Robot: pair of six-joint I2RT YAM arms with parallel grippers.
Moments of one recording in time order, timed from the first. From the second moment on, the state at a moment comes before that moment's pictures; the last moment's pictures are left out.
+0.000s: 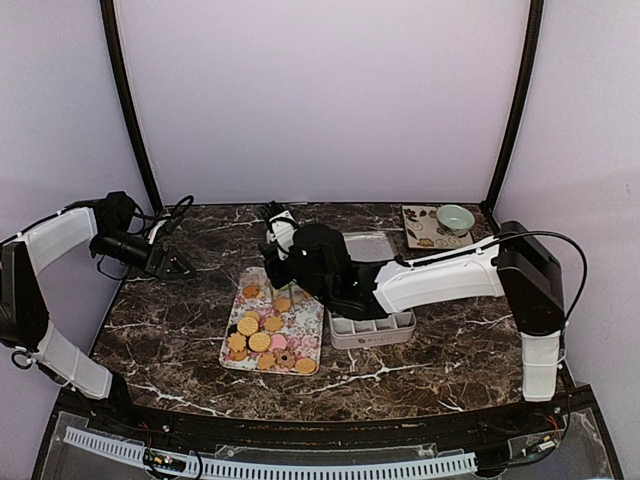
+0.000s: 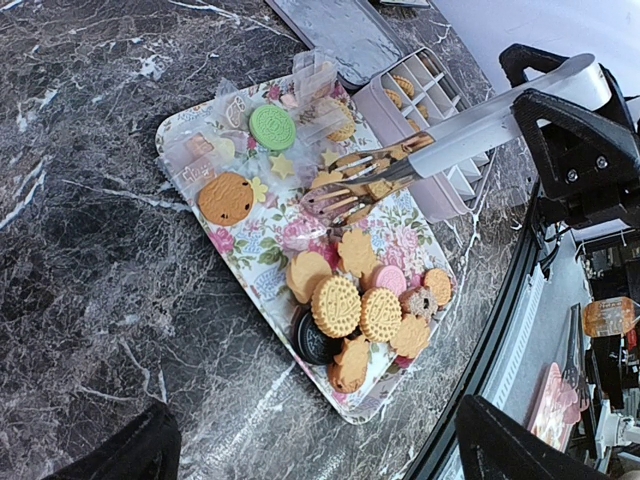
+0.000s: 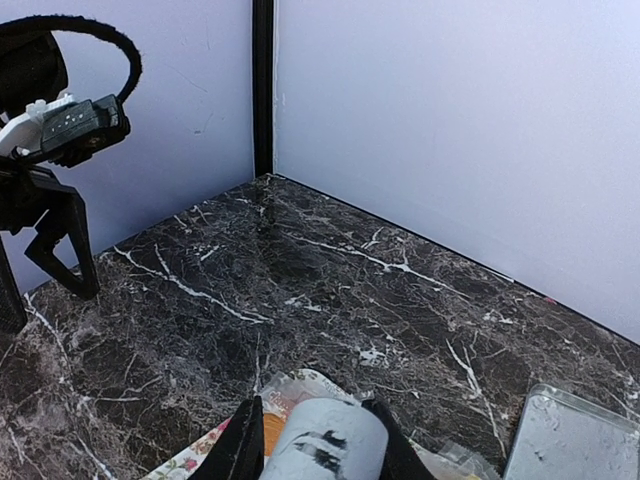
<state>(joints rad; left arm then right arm) 0.07 1.44 1.11 -1.01 0.86 0.48 1.14 2.03 1.41 0.44 0.42 0.02</state>
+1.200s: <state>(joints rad) 0.07 1.44 1.11 -1.01 0.86 0.48 0.91 1.24 0.77 0.26 0.61 -0.01</state>
